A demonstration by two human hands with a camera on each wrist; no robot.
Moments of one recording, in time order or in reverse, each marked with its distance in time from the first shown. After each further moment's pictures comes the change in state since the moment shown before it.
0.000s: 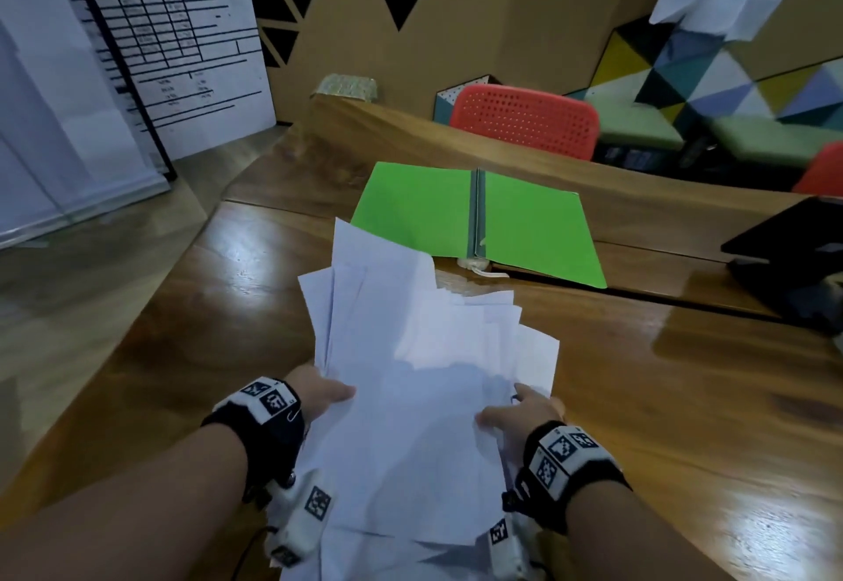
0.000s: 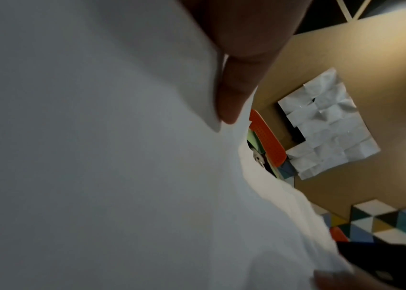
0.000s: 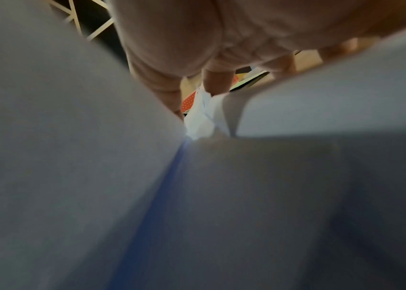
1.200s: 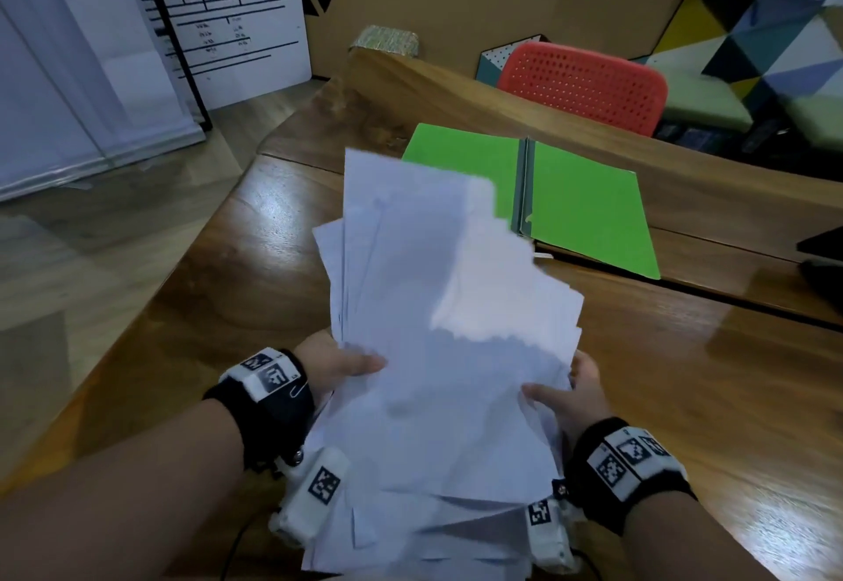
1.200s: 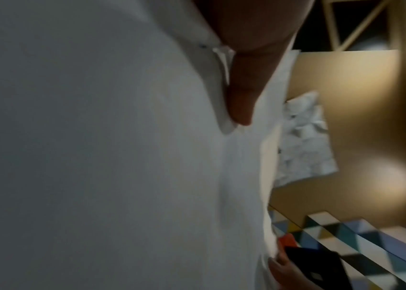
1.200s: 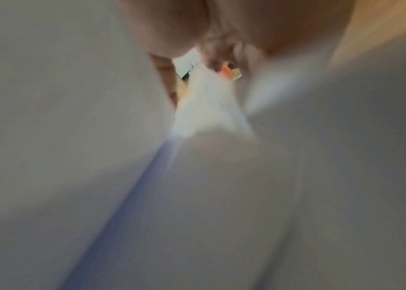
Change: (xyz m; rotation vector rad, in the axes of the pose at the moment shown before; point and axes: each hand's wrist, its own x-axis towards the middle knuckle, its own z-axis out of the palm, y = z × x) left_hand 0.000 -0.025 -0.018 -0.503 -0.181 0.170; right_hand 0.014 0.001 -0.003 0.529 -0.077 -0.210
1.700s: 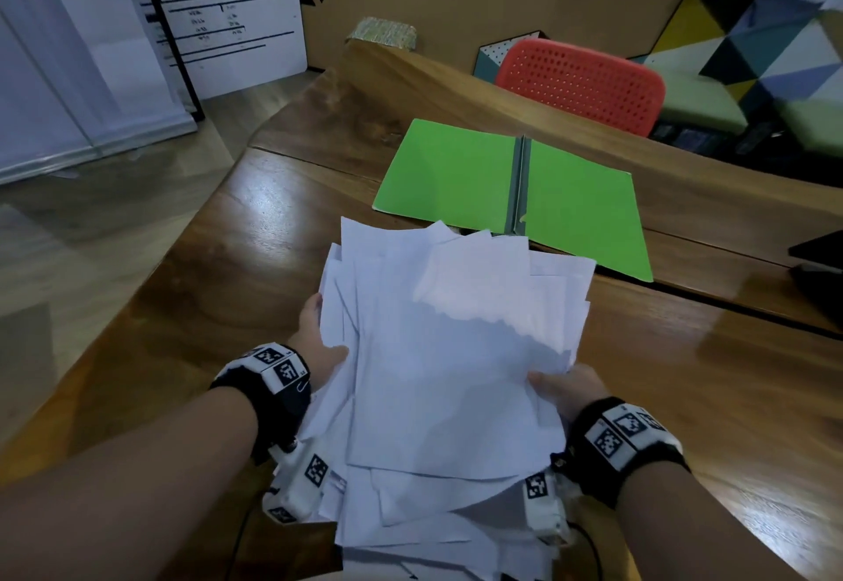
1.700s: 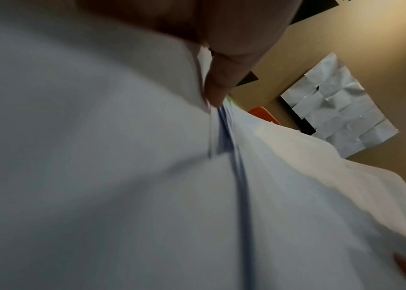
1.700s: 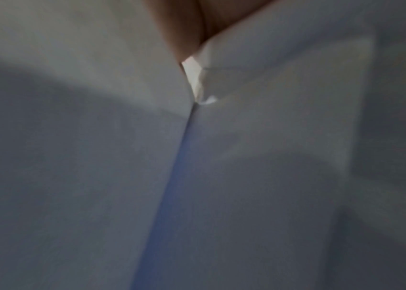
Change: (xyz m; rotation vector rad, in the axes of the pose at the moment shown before) left_hand 0.044 -0.018 -0.007 0.470 0.288 0.053; right_hand 0.007 -0.028 -0.005 -0.222 0.006 0.146
